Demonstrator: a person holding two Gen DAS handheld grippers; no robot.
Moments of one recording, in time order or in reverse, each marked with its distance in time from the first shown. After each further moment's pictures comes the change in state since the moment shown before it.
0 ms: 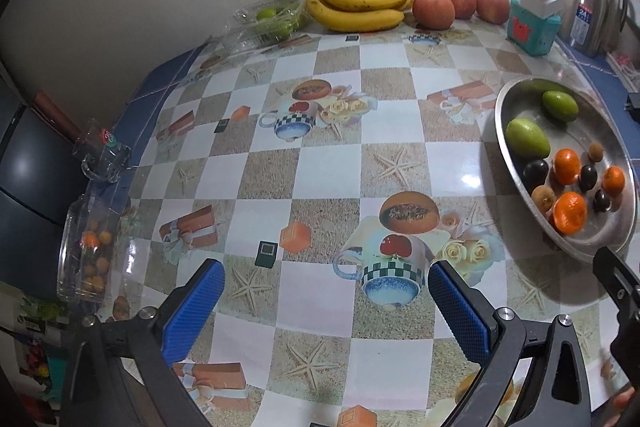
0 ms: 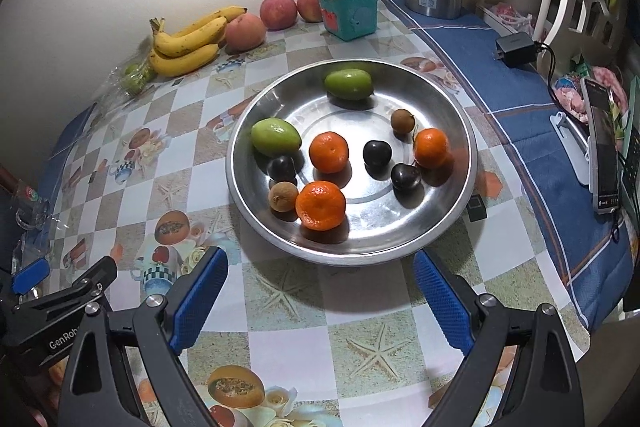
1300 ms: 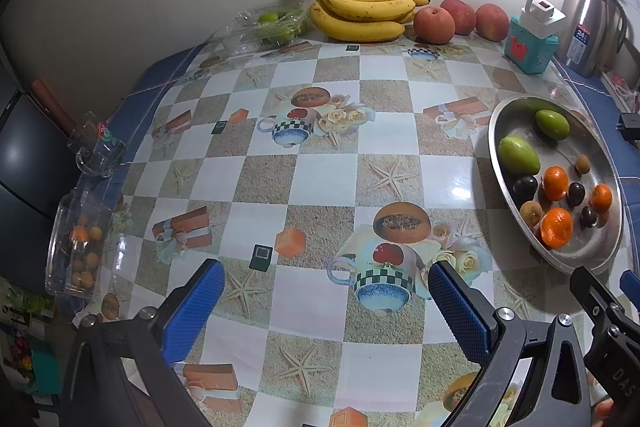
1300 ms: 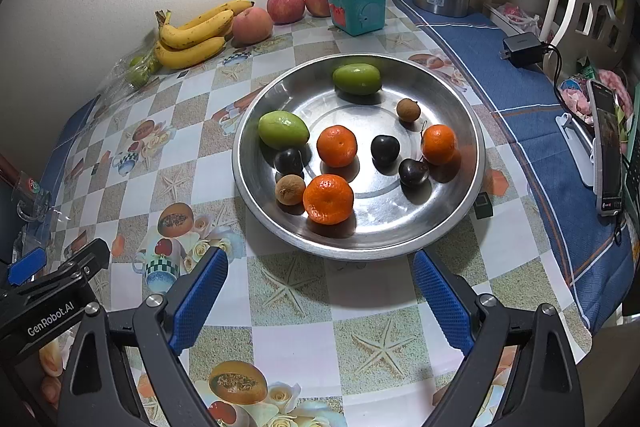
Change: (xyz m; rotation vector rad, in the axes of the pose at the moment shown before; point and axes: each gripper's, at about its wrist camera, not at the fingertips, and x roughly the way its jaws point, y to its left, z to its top) left arm -0.005 0.007 0.000 -0.047 -0.017 -0.045; right arm 0.003 0.004 -0.002 -0.016 0.015 0.007
